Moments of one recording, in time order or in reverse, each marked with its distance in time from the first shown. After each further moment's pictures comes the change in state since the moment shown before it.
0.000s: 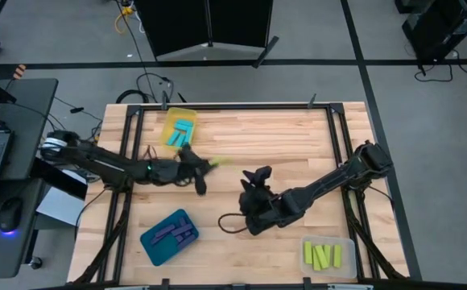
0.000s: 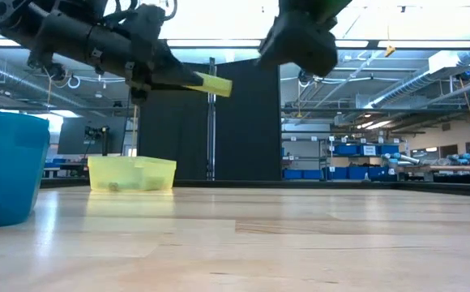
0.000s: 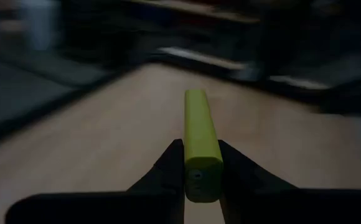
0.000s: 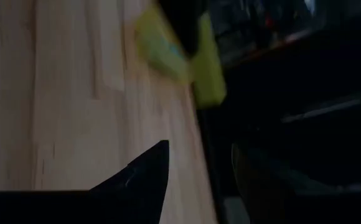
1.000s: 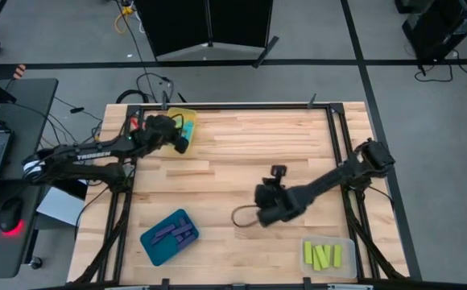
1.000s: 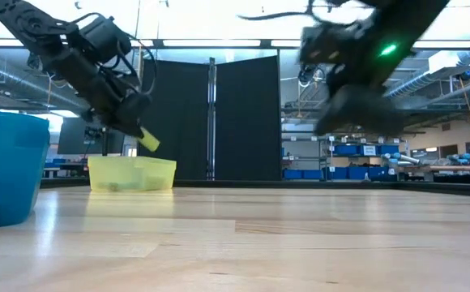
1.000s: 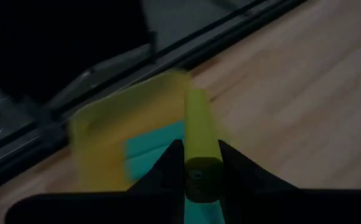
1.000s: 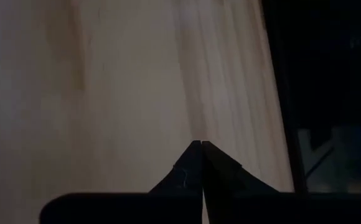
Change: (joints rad) left arm 0.609 -0.277 -0.001 -0.697 0.046 0.059; right arm -0.028 -0.032 -0.200 -0.256 -0.272 0.458
